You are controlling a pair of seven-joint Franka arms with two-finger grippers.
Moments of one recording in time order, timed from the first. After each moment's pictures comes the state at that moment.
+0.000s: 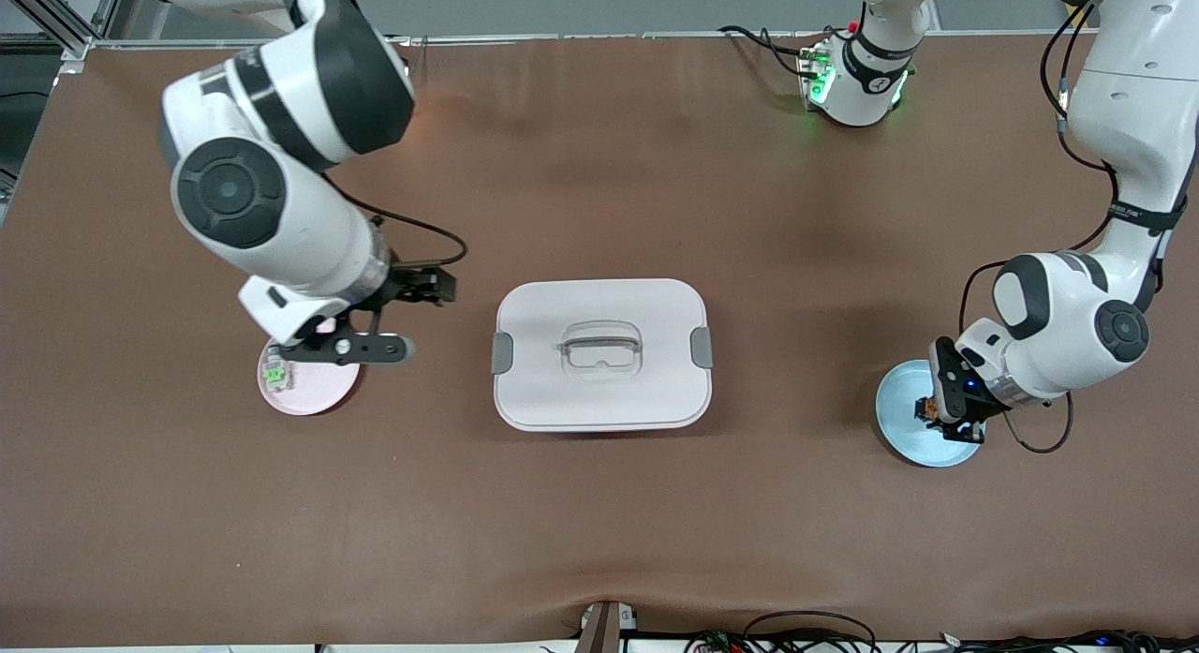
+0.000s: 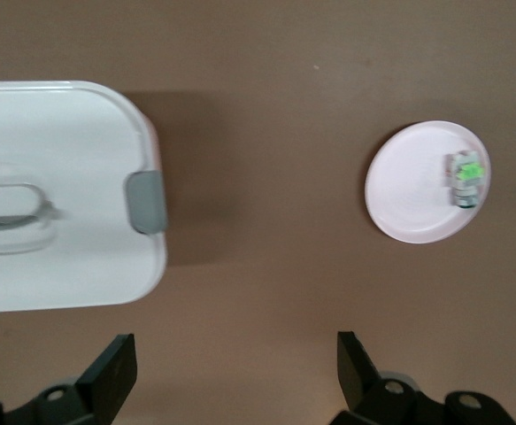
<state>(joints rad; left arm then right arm) 0.35 0.64 -0.33 -1.82 0.09 2.54 1.71 0.41 0.56 -0.02 -0.95 0.05 1.30 0.40</state>
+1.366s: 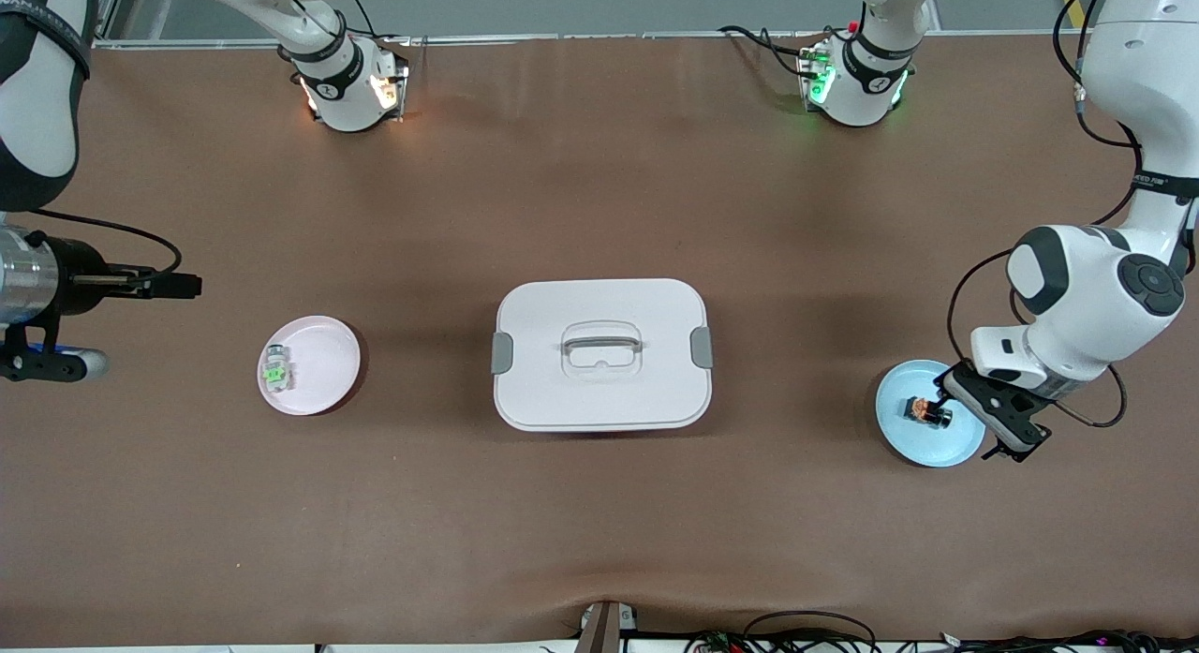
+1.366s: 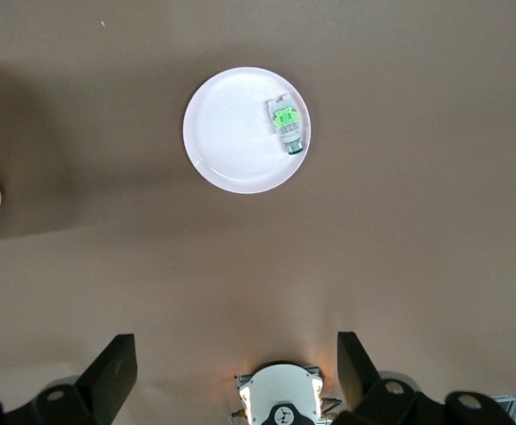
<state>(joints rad) 0.39 0.51 -0.42 -1.84 0.12 2.63 0.86 0.03 0.51 -0.02 -0.95 0.01 1.10 0.13</state>
